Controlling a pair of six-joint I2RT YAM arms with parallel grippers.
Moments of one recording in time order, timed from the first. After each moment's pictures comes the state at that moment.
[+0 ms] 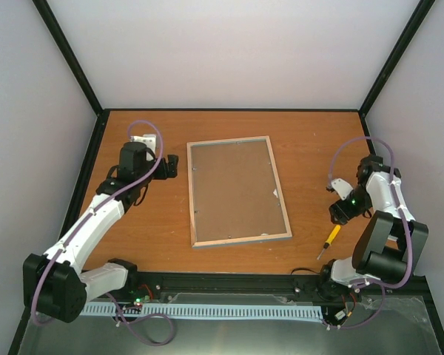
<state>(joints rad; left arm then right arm) -0.28 1.12 0.85 -0.29 -0.02 -0.24 -0.34 1.43 0.99 -1.12 -0.09 -0.91</state>
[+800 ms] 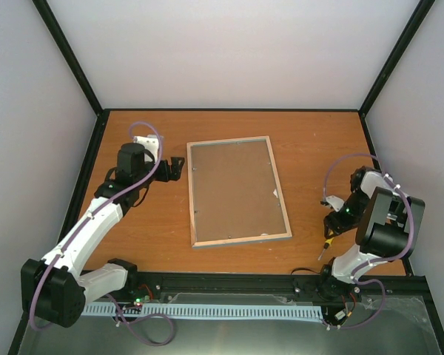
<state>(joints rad) -0.28 1.08 0.83 -0.26 0.14 -0.21 -0.36 1.61 0.92 -1.19 -0.09 -0.87</state>
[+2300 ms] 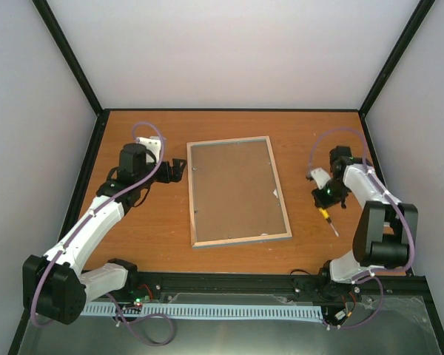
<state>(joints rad) -0.28 1.11 0.82 -0.26 0.17 -0.21 -0.08 1.54 0.97 -0.99 -0.09 -0.59</state>
